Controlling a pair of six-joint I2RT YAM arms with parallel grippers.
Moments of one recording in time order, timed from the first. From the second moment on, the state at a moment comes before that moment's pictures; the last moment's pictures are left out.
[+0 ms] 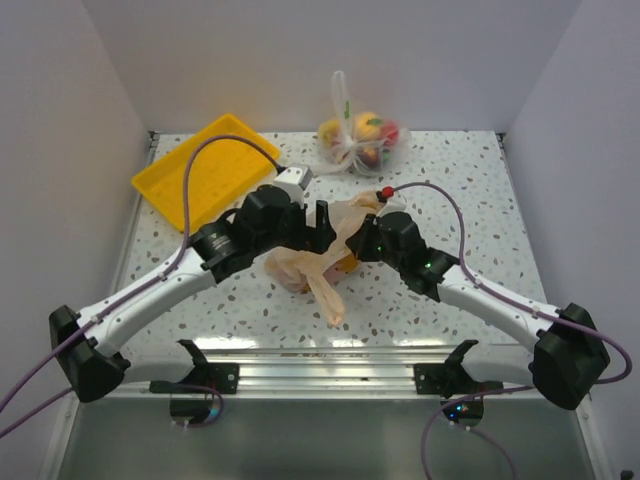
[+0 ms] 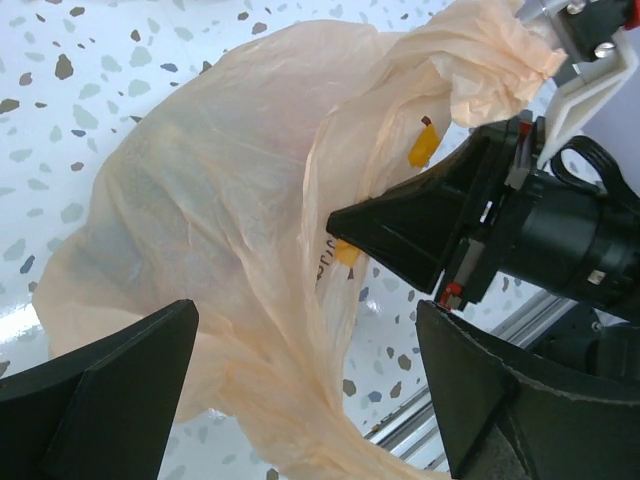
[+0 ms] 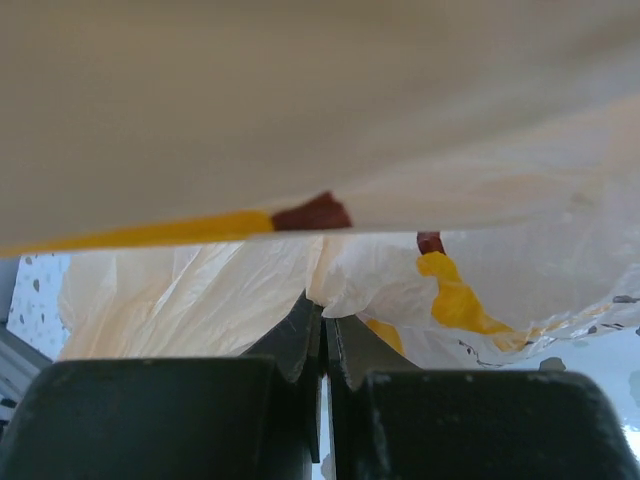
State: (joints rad) left arm -0.83 1.19 1.17 -0.48 -0.12 -0.49; right arm 0.72 1.21 0.77 -0.04 0.15 0.67
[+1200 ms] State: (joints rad) left arm -0.30 1.45 1.13 -0.38 -0.23 -0.38; right arm 0.45 1.11 0.62 -0.20 0.22 0.64
